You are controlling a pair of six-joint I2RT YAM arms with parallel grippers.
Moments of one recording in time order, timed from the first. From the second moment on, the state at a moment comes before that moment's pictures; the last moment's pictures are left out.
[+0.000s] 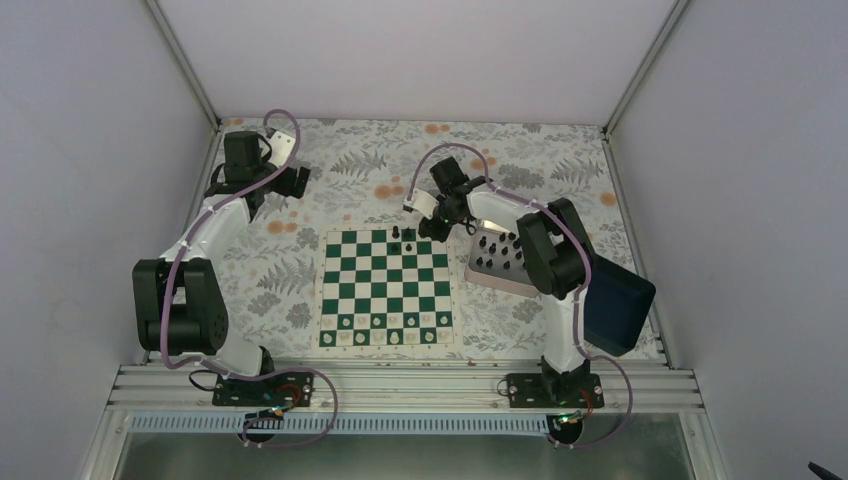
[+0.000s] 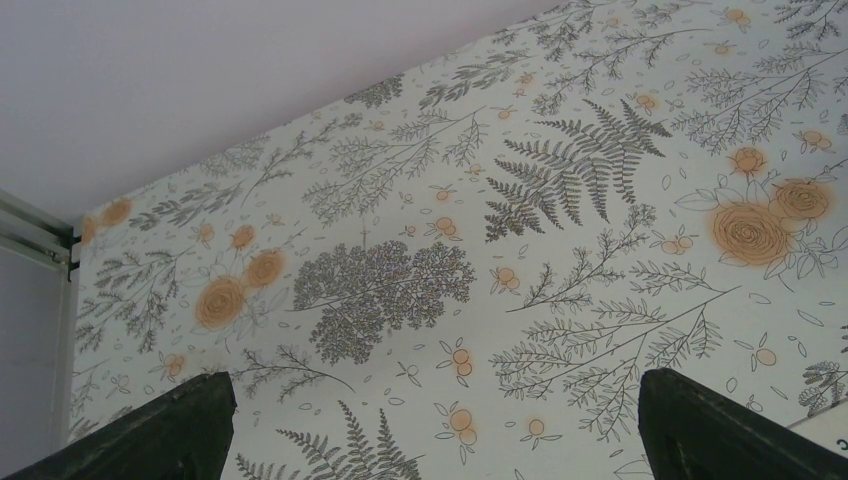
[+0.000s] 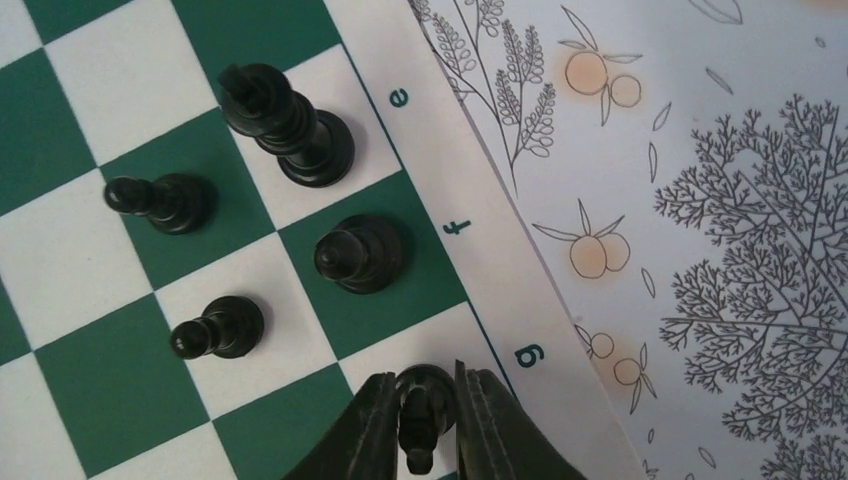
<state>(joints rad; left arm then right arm) 0.02 1.52 1.09 -0.18 0.20 0.35 0.53 2.07 1.44 -0.54 -0.33 -0.58</state>
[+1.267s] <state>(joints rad) 0.02 1.53 1.09 -0.18 0.22 0.36 0.15 1.70 1.11 -0.63 -0.17 -0.60</state>
